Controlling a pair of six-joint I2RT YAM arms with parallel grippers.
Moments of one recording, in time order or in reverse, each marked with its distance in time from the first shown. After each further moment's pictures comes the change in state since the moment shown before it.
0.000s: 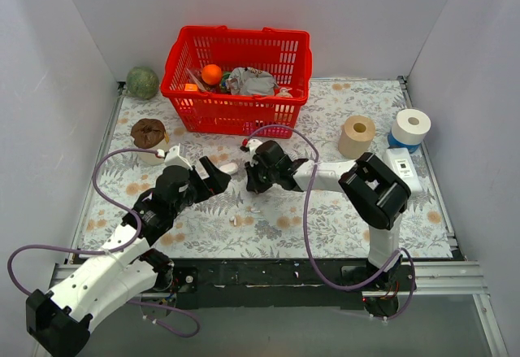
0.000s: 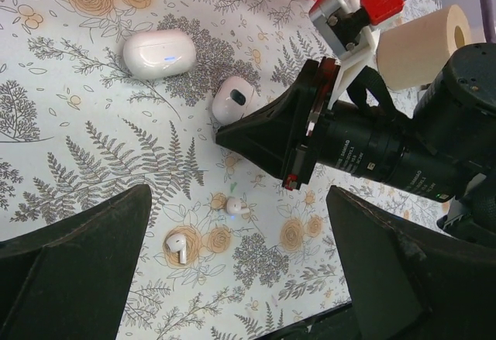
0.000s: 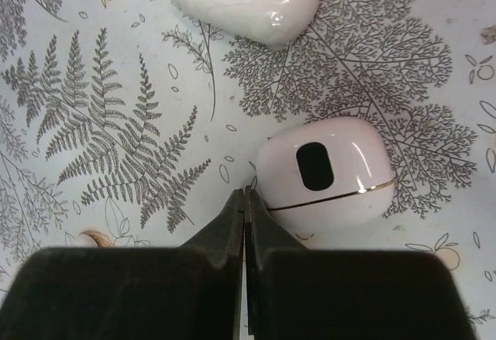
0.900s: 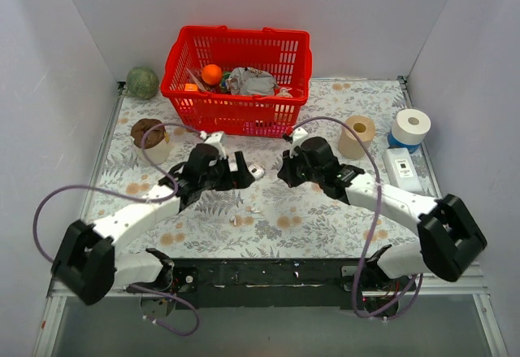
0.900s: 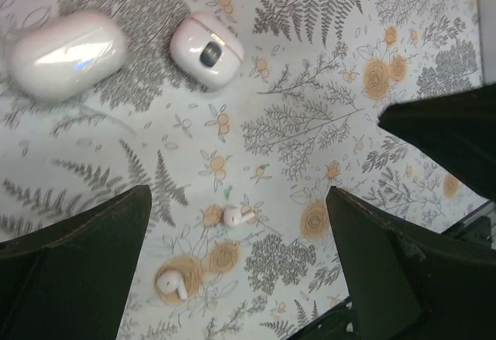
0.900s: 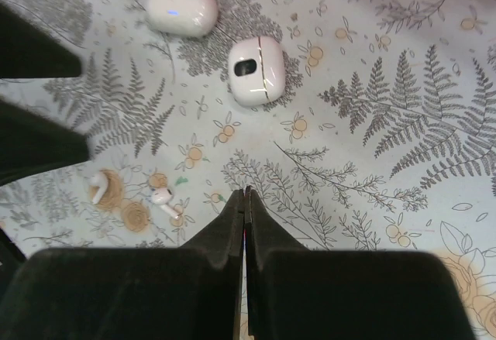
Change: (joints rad) left arm 0.000 0.366 0.061 0.177 0.206 0.164; right arm -0.131 -0.484 -0.287 -0.054 0.098 -0.003
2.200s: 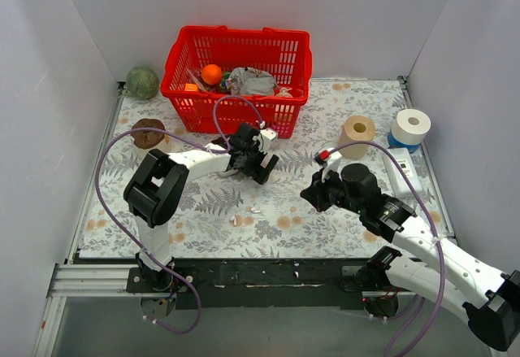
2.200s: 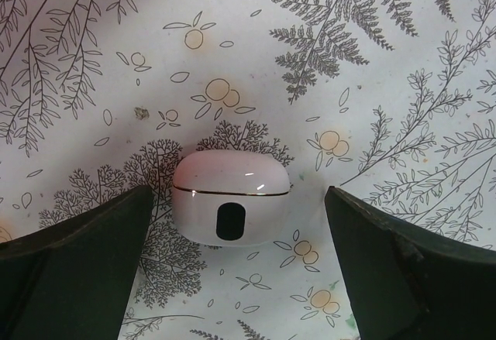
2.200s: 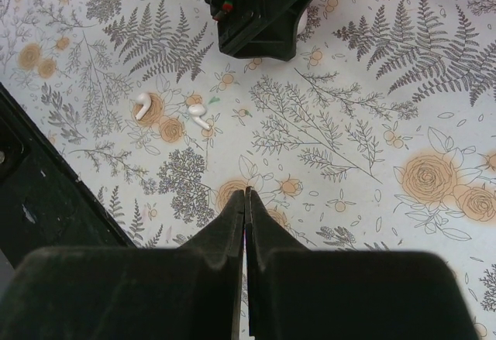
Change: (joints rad) left arm -0.037 0.790 0.555 -0.102 0.067 0.698; right arm 0.004 -0.633 -0.228 -0.253 -0.044 -0.023
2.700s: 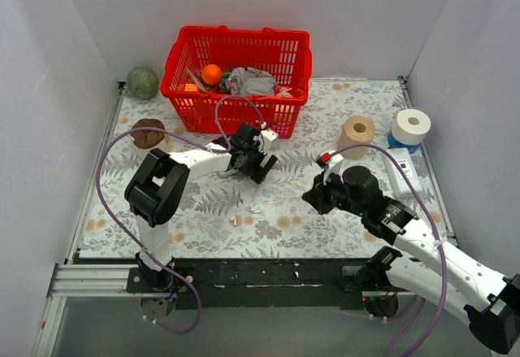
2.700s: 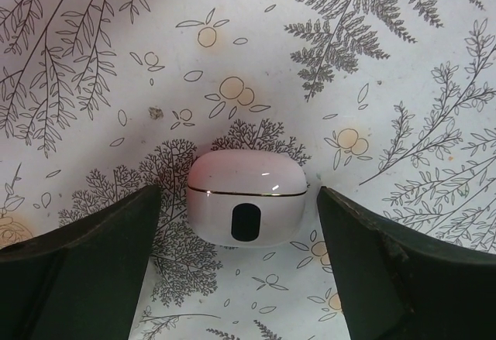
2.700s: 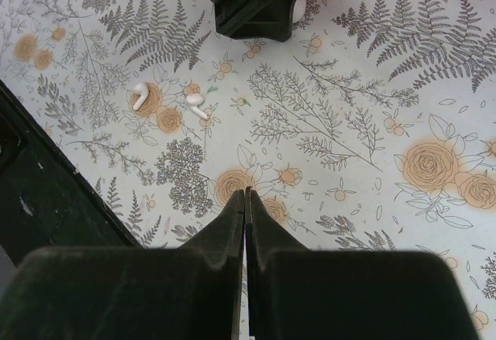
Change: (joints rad) left arm -0.002 0.010 0.008 -0.011 -0.029 0.046; right arm 0.000 -0.032 -0.017 -0.022 0.001 0.001
